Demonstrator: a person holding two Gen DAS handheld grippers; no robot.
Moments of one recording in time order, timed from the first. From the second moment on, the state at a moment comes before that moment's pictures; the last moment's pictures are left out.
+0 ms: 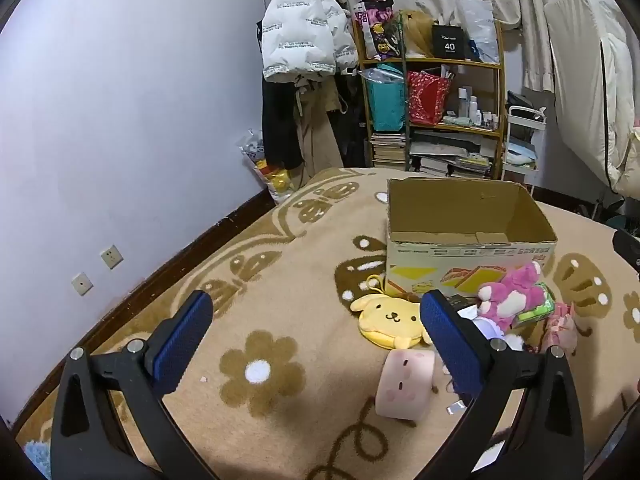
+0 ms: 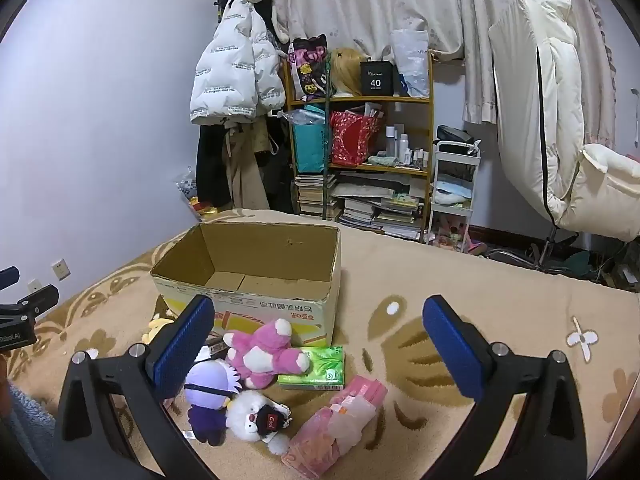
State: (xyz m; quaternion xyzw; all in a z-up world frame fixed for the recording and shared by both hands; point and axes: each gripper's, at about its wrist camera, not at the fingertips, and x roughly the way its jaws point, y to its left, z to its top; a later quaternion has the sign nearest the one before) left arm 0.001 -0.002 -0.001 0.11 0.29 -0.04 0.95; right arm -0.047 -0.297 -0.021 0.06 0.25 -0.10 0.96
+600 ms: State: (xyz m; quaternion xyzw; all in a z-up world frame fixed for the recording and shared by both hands) left arm 0.005 0.003 0.000 0.10 0.29 -0.04 0.95; right arm -0.047 -0.297 -0.022 0.06 0.24 -0.10 0.96
